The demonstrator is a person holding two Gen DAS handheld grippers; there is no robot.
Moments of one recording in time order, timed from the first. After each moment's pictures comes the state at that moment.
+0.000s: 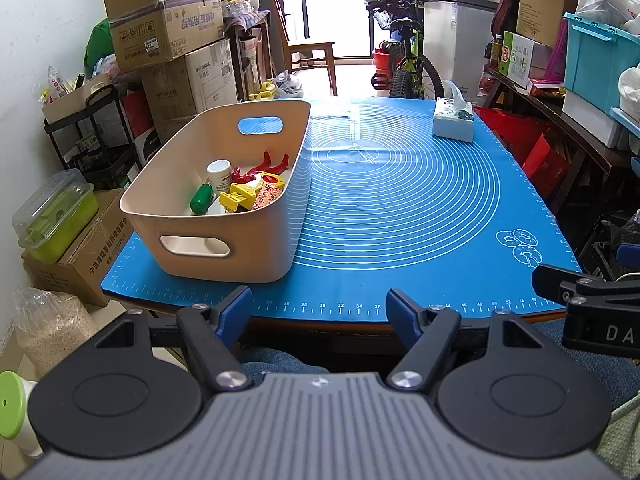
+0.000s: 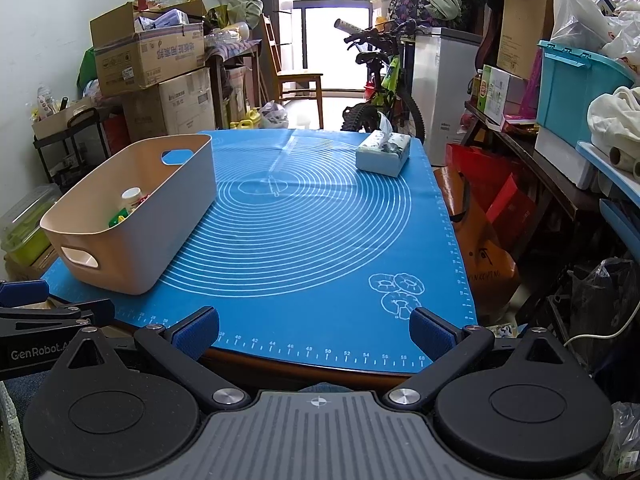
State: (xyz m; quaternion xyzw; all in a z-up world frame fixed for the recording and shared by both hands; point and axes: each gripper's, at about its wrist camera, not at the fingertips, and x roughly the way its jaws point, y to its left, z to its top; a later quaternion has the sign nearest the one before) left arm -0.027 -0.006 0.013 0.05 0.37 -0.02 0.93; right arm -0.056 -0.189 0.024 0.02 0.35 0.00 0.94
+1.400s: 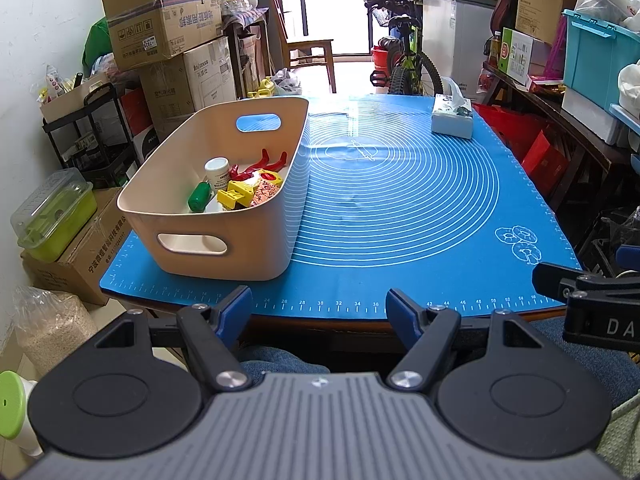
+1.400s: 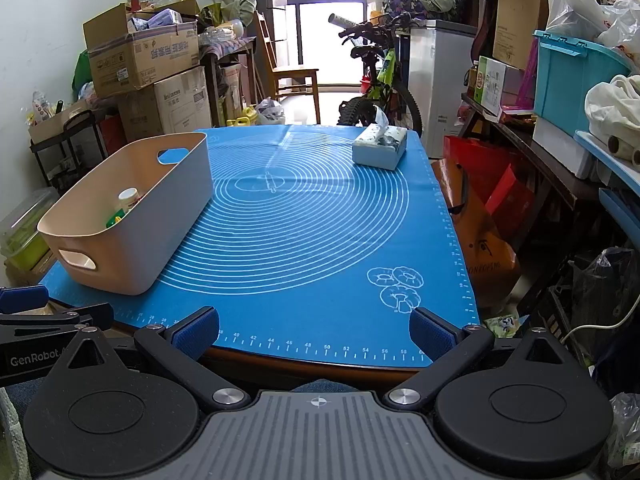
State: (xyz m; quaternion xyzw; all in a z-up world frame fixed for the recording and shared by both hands) left arm -0.027 -0.007 0.014 0.05 0.37 -0.02 0.93; right arm -0.057 -0.187 0.021 0.03 0.36 0.00 0.93
